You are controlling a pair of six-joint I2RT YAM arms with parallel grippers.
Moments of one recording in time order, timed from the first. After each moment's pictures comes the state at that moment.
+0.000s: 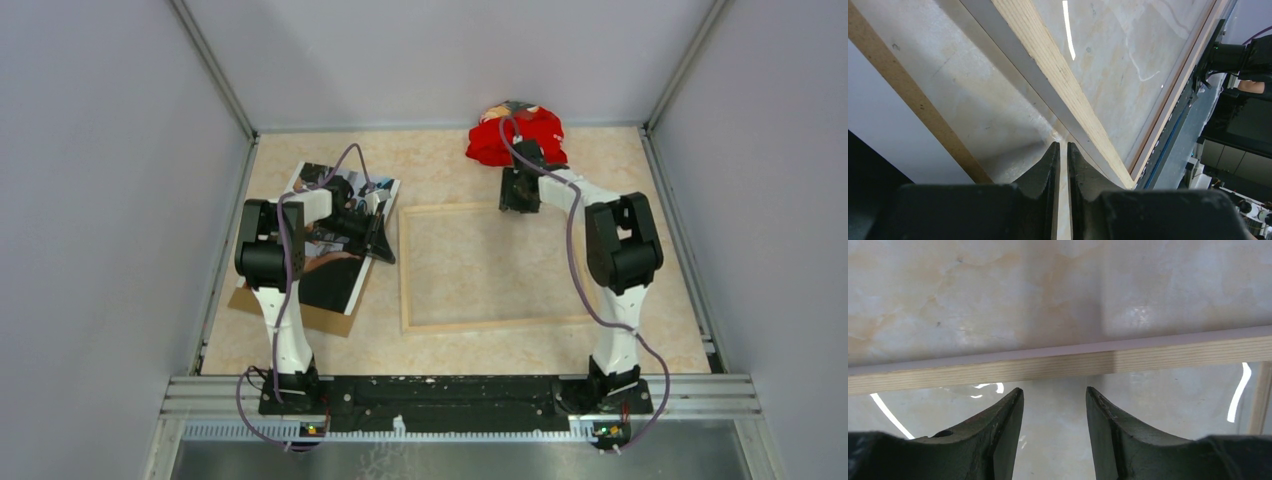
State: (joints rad) left arm -0.10 2.07 1.31 -0.72 0.94 0.27; right arm 0.31 2.04 1.47 -0.43 0.11 0.36
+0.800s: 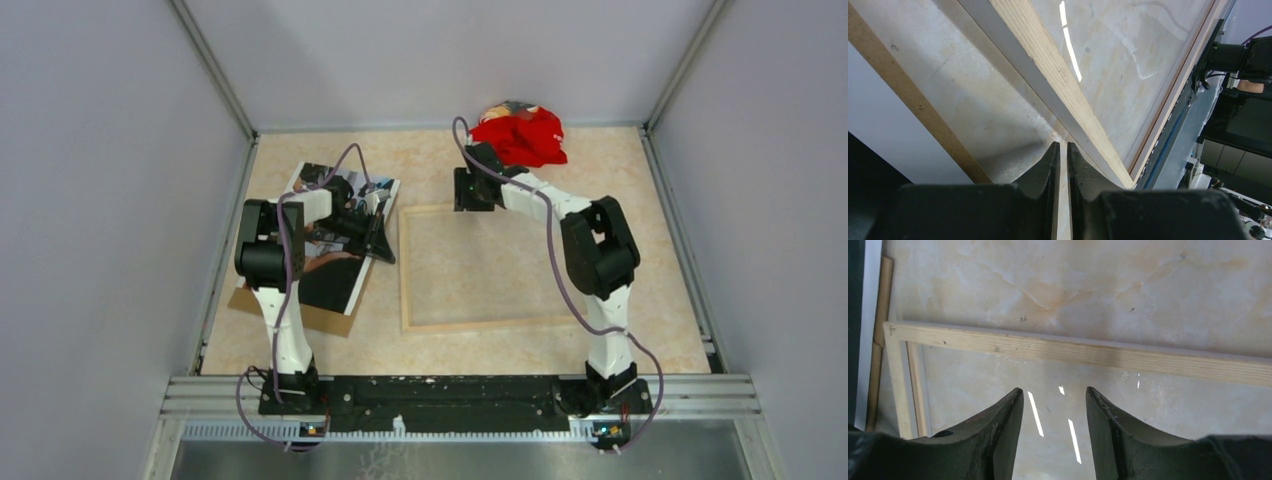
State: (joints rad) left arm -0.10 2.07 1.31 -0.72 0.94 0.27; right arm 0.54 2.06 1.59 -0.41 0.06 0.43
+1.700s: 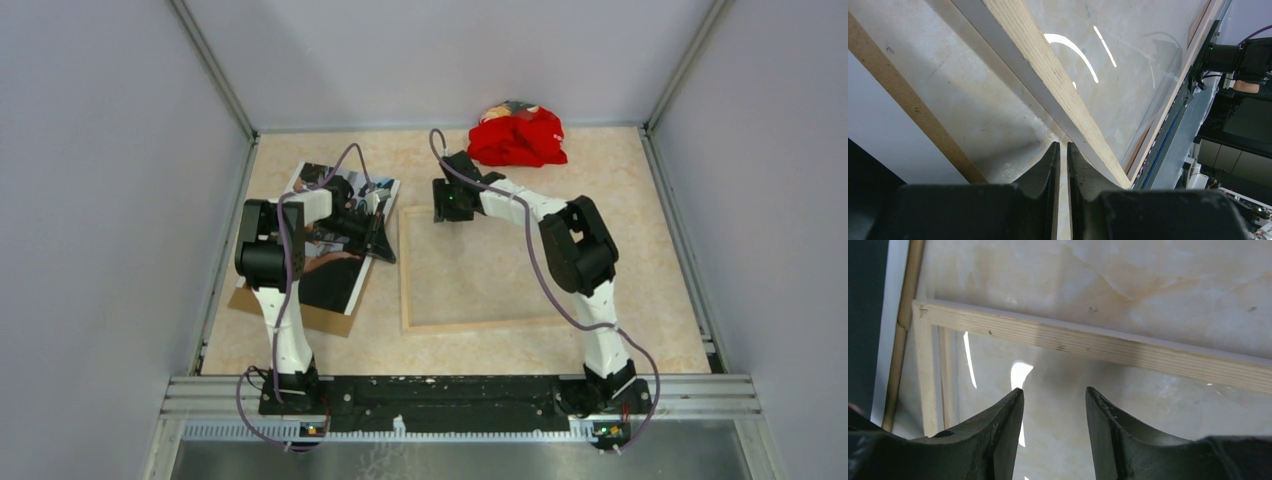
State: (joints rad) left arm -0.10 2.07 1.31 -0.72 0.95 0.26; right arm 0.61 2.17 1.65 -0.40 0.02 0.47
